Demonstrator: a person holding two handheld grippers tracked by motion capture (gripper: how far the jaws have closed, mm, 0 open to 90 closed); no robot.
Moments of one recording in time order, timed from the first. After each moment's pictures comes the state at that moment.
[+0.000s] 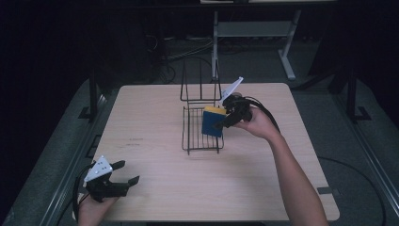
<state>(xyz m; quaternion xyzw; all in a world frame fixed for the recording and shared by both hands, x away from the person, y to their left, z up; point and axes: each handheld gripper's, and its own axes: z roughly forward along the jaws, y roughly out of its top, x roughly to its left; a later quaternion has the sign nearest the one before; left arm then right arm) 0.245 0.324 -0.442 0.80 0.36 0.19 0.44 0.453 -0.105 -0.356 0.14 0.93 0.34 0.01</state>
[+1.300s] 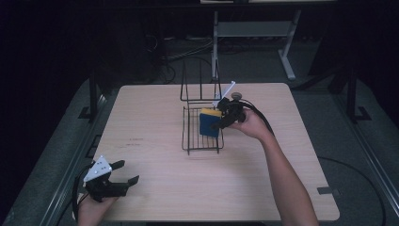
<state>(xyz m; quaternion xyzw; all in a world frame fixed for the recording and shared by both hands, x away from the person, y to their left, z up) 0.245 0.325 -0.442 0.80 0.36 0.19 0.44 0.469 -0.092 -0.384 0.14 0.93 0.33 0.02</state>
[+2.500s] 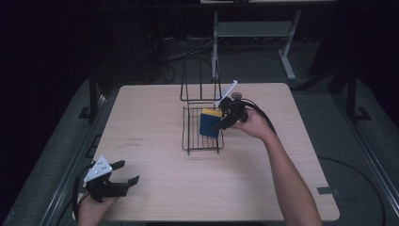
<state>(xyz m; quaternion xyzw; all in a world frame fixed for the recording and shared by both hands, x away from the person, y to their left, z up) 0.245 0.324 -0.443 0.80 0.36 0.19 0.44 0.466 -0.097 -0.379 0.15 0.93 0.32 0.02</state>
